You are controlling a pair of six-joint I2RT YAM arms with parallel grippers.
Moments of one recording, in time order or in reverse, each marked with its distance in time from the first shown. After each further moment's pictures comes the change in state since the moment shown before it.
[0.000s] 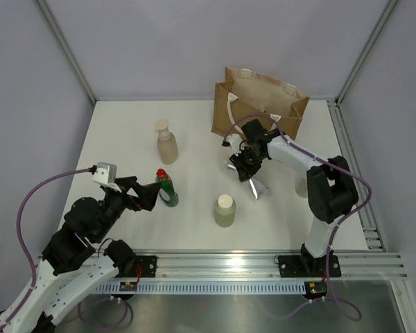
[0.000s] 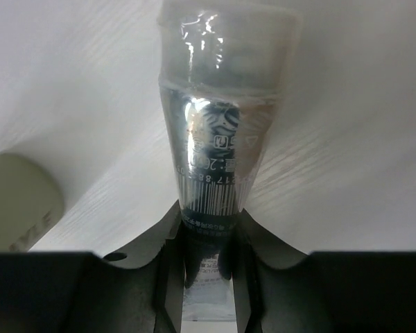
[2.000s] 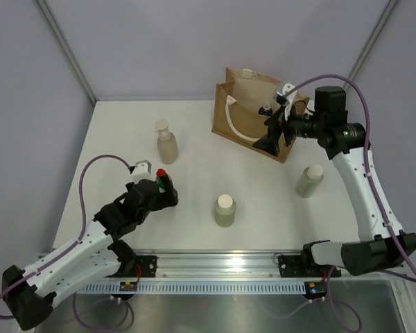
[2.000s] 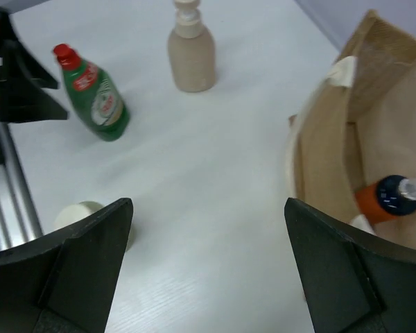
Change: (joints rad) left arm -0.009 0.413 -0.160 -0.030 -0.137 -0.388; right arm -0.284 -0.520 0.259 -0.069 -0.545 -0.071
